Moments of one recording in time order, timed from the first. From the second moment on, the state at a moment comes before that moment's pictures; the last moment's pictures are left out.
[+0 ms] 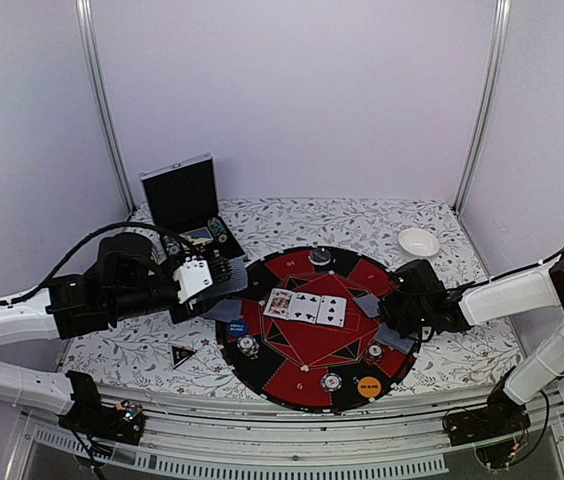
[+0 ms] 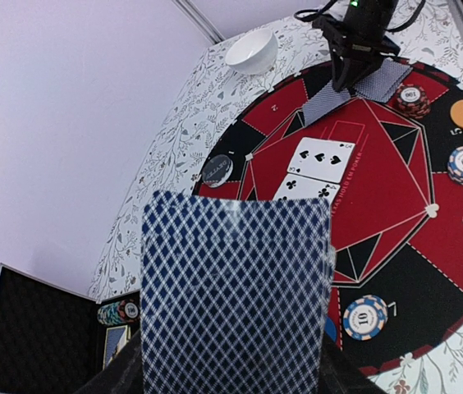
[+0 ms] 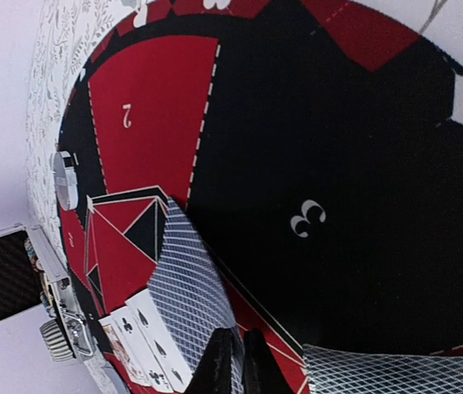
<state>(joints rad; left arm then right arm) -0.94 0.97 0.69 -0.13 -0.12 0.62 0.67 1.51 0.56 0.12 0.17 1.52</state>
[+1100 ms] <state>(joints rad) -0.94 0.97 0.69 -0.13 -0.12 0.62 0.54 1.39 0.95 -0.17 -0.09 0.45</state>
